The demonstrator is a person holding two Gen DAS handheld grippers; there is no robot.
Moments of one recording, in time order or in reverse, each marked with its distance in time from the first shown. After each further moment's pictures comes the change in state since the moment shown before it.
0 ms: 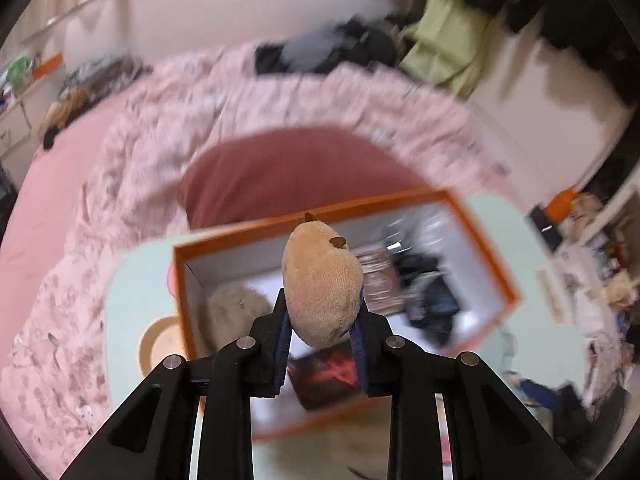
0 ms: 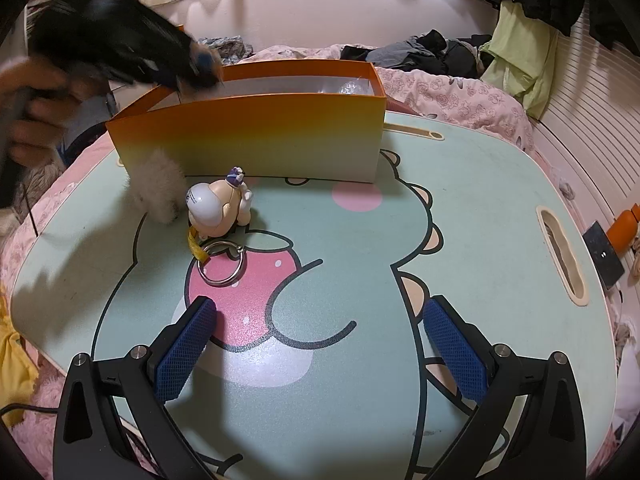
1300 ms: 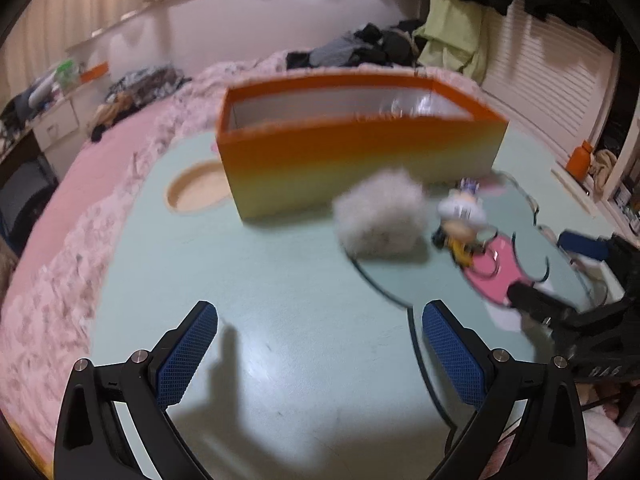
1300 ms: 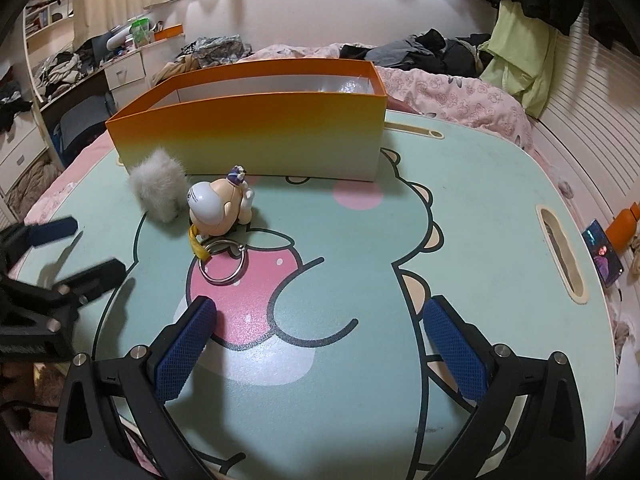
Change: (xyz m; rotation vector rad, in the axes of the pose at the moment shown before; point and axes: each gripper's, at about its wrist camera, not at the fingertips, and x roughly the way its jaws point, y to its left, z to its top) left arm -0.010 -0.027 -0.153 0.015 -0.085 0.207; right arm 0.003 0.000 0.003 0.003 0.003 -0.005
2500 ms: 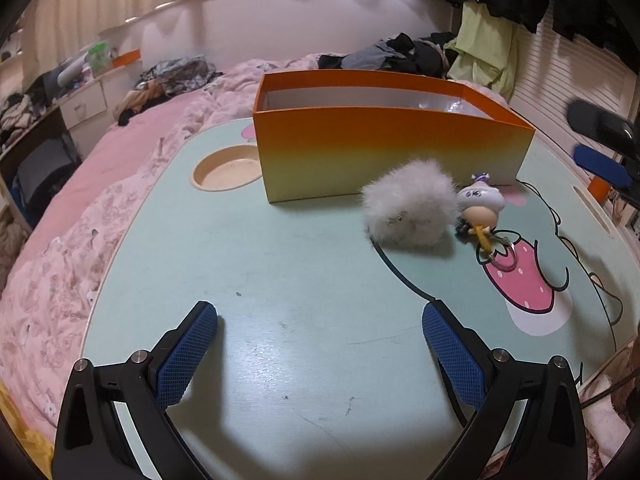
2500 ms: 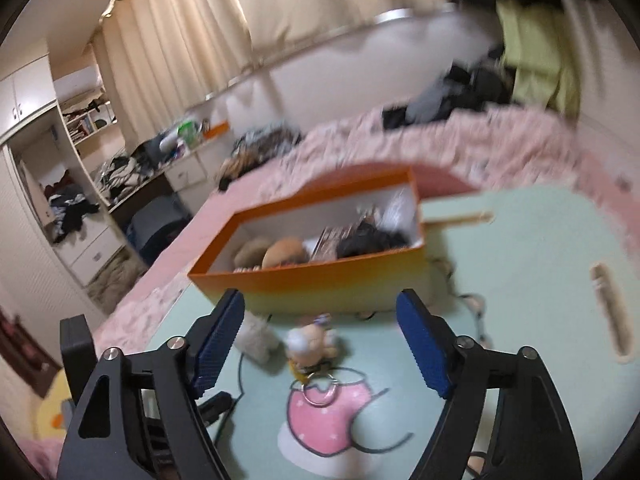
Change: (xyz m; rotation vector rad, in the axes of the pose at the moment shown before) left arm 0.011 0.004 -0.025 -0.102 -0.004 0.075; right arm -0.040 -0.028 0.047 0.188 -0.280 0.325
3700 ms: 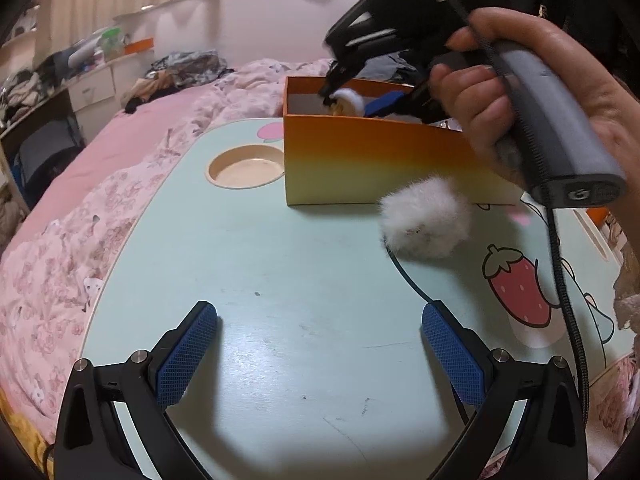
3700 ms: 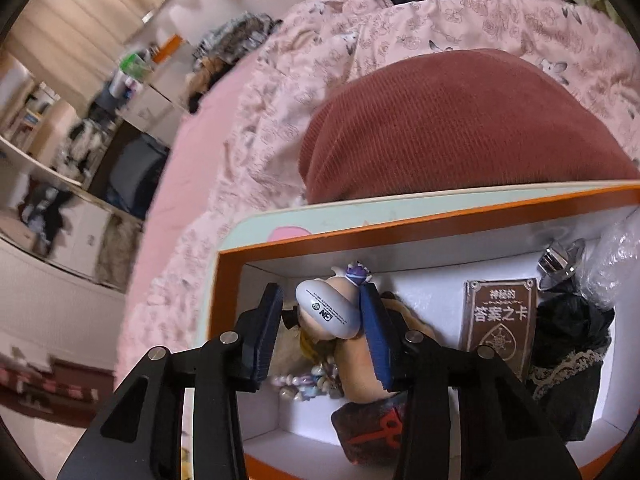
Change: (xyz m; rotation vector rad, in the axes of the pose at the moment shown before) left arm -0.002 0.014 0.001 -0.081 -0.015 -0.018; right arm 0.219 0.055 0.086 0.250 0.508 0.052
